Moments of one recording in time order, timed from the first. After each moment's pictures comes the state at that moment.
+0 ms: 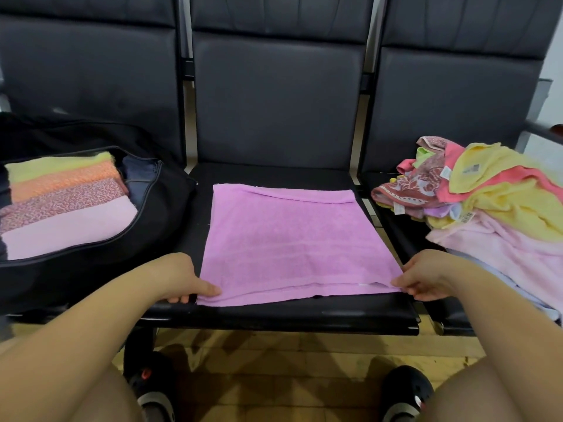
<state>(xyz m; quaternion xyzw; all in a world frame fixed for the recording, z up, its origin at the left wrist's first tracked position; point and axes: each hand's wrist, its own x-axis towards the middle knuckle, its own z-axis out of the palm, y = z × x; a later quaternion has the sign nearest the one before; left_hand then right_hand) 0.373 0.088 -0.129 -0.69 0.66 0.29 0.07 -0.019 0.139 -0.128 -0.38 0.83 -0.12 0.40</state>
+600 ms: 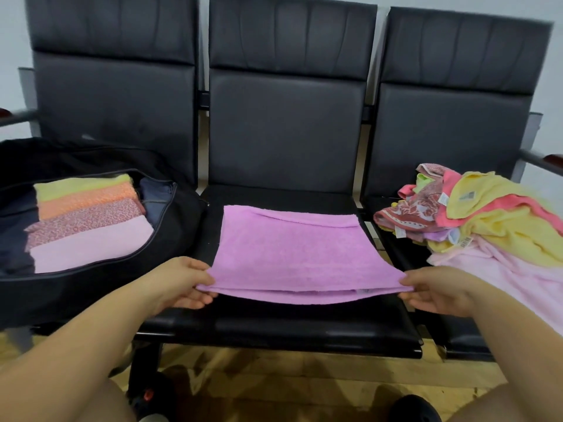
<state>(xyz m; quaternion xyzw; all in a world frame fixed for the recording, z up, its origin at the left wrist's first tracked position) 0.383 0.096 -0.120 -0.63 0.49 0.55 -0.25 -0.019 0.150 -0.108 -0.29 0.73 -0.33 0.52</state>
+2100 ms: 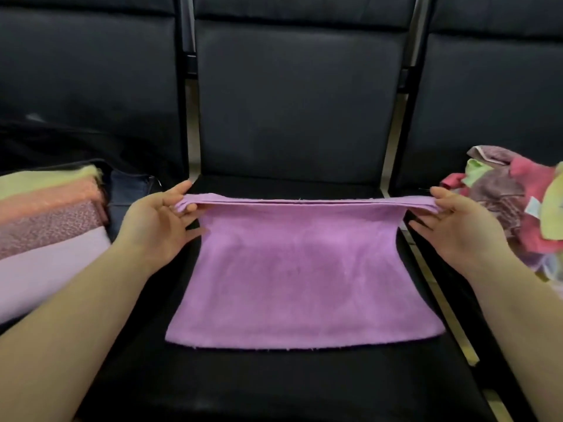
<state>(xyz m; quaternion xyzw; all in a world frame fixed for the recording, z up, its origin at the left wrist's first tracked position) 0.369 -0.034 -0.096 -0.42 0.34 0.64 -0.55 -0.002 0.005 -0.094 -0.27 0.51 -0.67 0.47</state>
